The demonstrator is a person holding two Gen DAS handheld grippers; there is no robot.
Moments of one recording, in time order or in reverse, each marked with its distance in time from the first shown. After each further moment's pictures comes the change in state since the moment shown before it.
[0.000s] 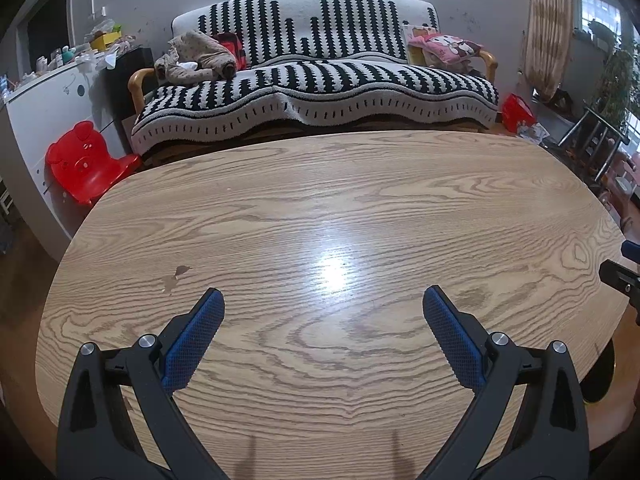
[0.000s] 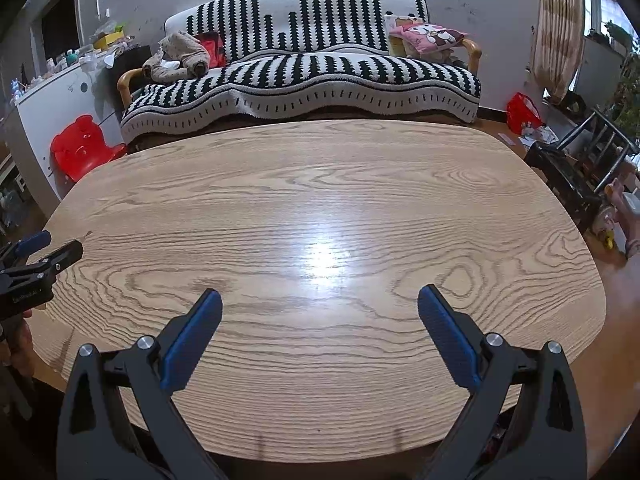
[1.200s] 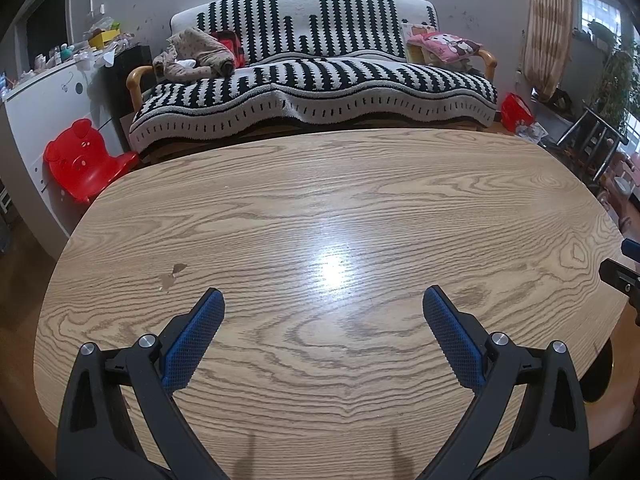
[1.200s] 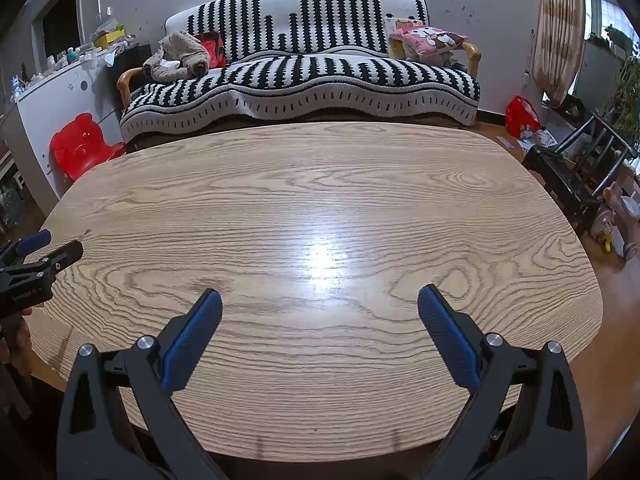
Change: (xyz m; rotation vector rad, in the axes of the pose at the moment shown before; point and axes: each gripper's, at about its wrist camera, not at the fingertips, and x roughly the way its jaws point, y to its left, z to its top) left arm 0.000 0.000 -0.001 -0.008 0.009 -0.007; right arm -0.002 -0.001 0.001 -0.010 -0.002 -0.005
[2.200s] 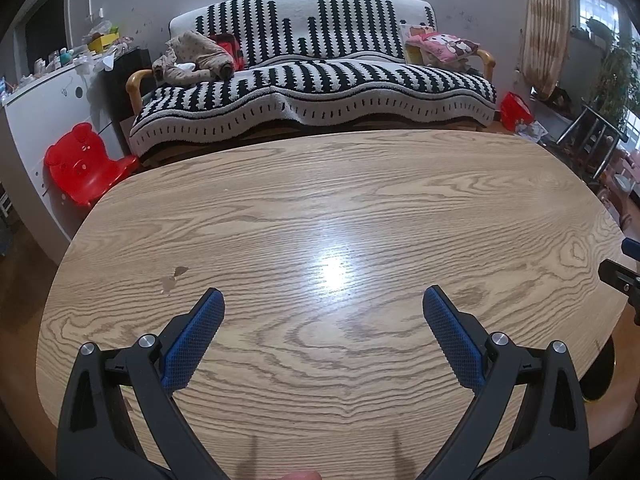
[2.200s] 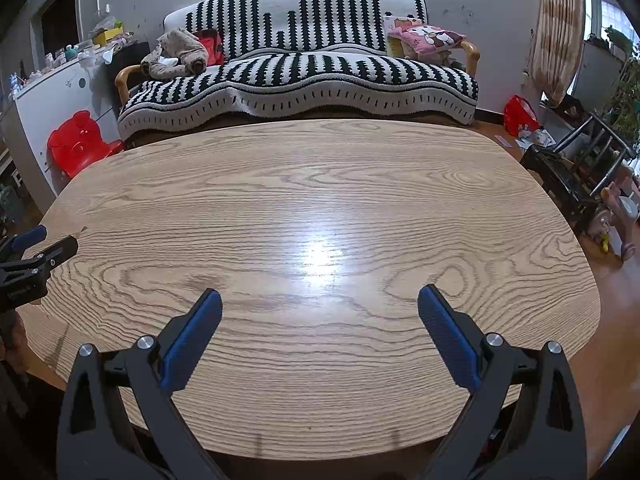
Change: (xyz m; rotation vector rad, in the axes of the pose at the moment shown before) left arm 0.002 0.001 0.001 0.013 -0.007 0.001; right arm 0.002 -0.002 -0.001 -0.004 0.006 -0.011
